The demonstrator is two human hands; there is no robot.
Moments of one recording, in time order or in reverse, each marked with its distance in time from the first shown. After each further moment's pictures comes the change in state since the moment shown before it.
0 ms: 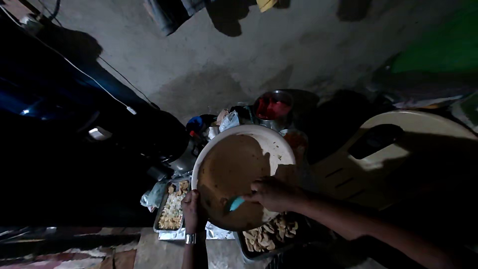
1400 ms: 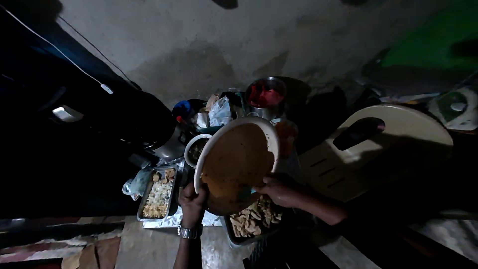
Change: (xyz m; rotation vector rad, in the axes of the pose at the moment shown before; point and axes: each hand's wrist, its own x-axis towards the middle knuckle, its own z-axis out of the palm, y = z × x) left_hand -0.020 -0.026 0.007 0.119 -0.154 0.113; right_hand -0.038 0.015 0.030 0.052 -0.186 0.338
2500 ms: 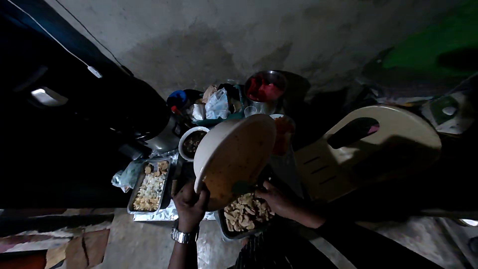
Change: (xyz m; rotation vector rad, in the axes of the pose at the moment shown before) left_hand -0.016 -0.005 -0.005 0.185 -0.058 0.268; right_hand -0.009 -0.003 0.057 0.162 0.048 0.113
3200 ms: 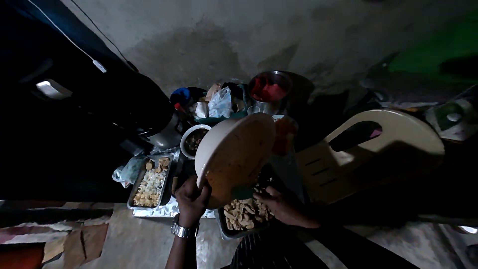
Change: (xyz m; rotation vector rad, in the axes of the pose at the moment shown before) left_hand 0.005 0.000 -0.001 0.008 -0.002 -0.028; right_hand -0.012 0.009 0.020 0.047 0.126 -0.091
